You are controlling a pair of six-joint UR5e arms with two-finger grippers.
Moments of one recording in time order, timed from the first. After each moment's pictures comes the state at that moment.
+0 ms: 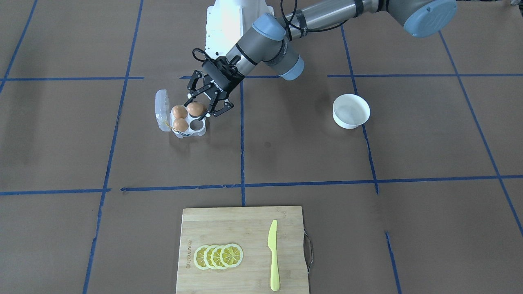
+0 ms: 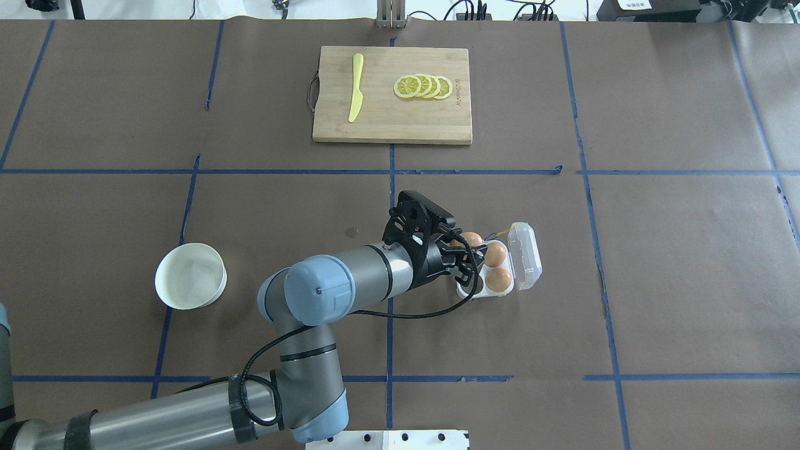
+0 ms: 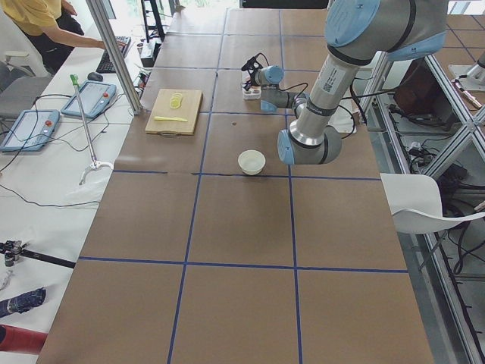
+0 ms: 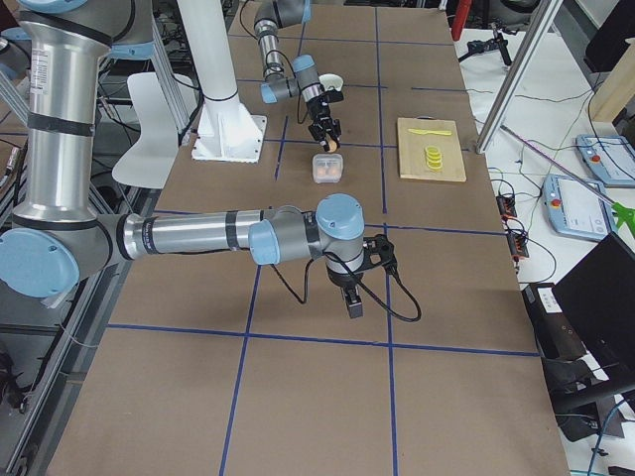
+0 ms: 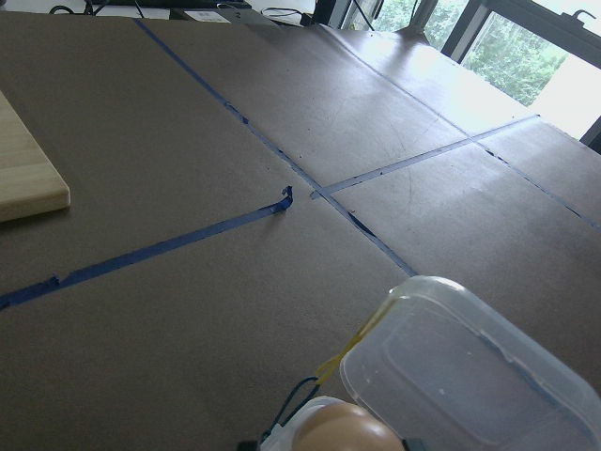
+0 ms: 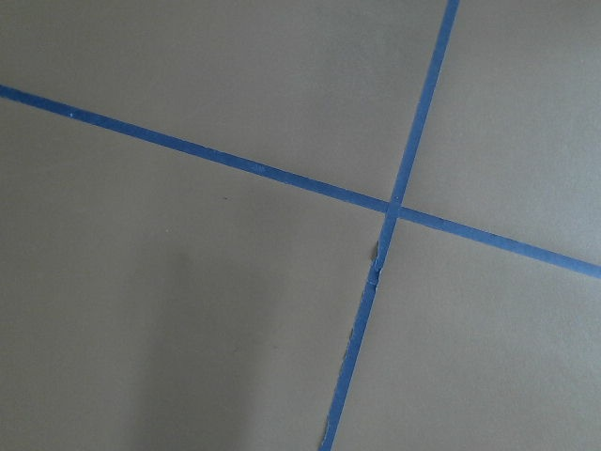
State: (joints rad) left arm -0.29 -2.38 -1.29 -2.68 -1.45 -0.78; right arm 1.51 -1.72 1.83 -1.46 2.32 -0.09
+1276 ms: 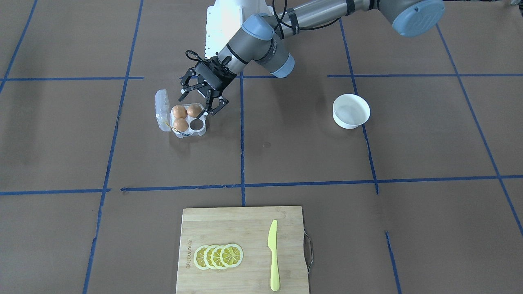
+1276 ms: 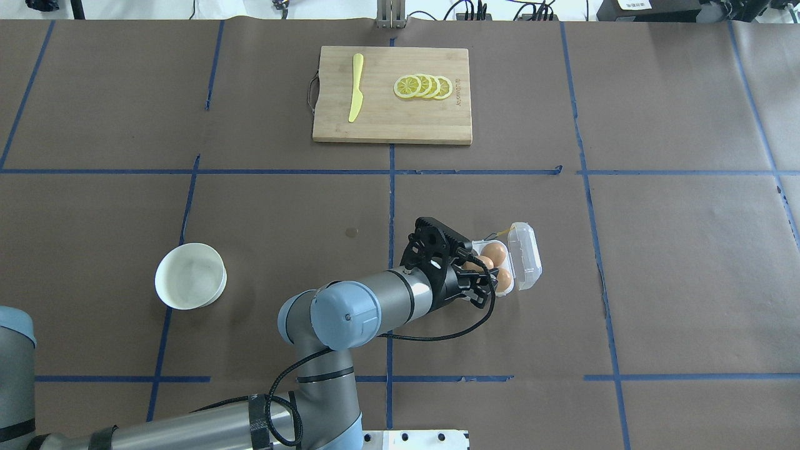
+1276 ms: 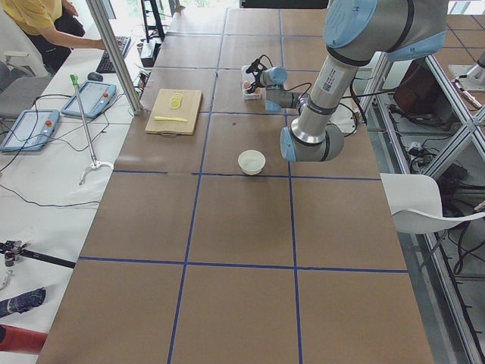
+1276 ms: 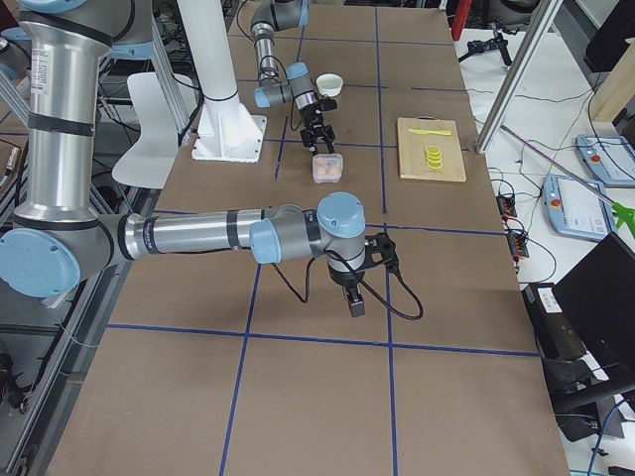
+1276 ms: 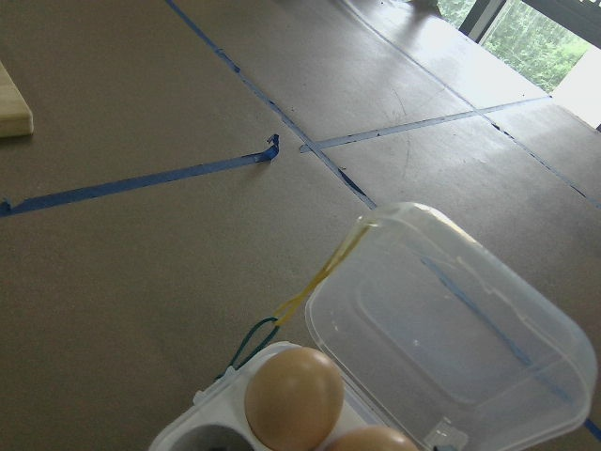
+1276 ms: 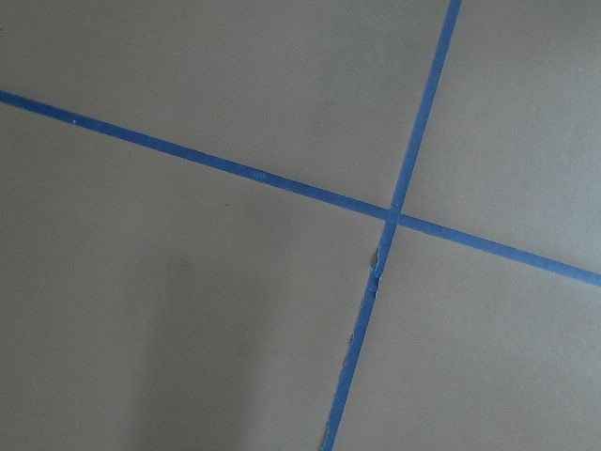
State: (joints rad) left arm -0.26 -2.41 -1.26 -2.68 -1.43 -0.84; right arm 1.52 -1.71 1.83 -1.46 2.32 -0.09
